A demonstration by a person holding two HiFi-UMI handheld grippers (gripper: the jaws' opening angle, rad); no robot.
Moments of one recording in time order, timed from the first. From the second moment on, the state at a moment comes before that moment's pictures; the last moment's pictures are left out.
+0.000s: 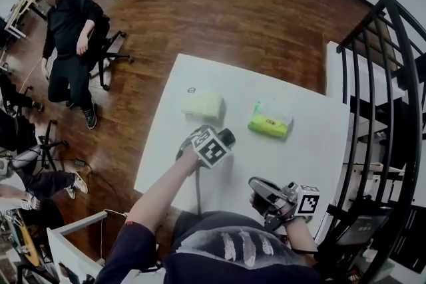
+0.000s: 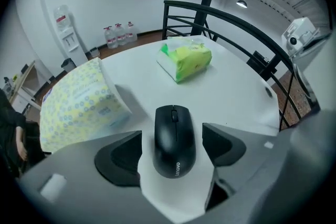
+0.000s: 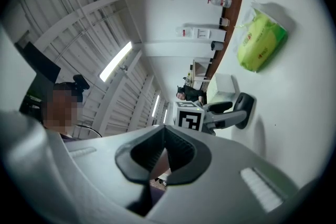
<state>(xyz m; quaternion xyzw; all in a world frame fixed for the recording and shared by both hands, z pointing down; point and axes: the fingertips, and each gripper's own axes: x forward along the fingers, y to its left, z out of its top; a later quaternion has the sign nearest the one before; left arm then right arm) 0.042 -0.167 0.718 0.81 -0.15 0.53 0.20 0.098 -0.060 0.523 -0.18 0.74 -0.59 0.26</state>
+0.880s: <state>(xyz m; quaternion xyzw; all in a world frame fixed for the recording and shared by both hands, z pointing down) 0.038 -0.158 0.746 0.79 -0.14 0.58 0.17 0.095 -0.045 0.526 -0.19 0.73 -0.60 0.26</state>
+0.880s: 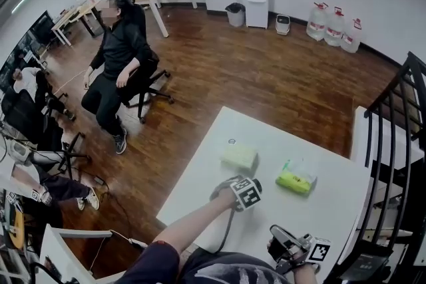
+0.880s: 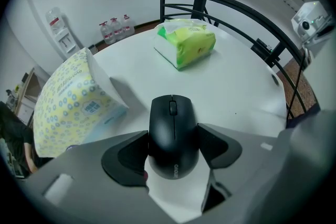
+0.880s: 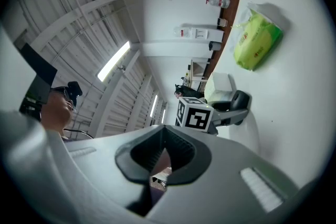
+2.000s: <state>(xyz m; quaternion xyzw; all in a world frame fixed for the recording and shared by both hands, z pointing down) 0.012 -0.099 0.477 0.92 -0.21 0.23 0.25 0.087 0.003 0.483 -0.17 0.77 -0.56 0.26</state>
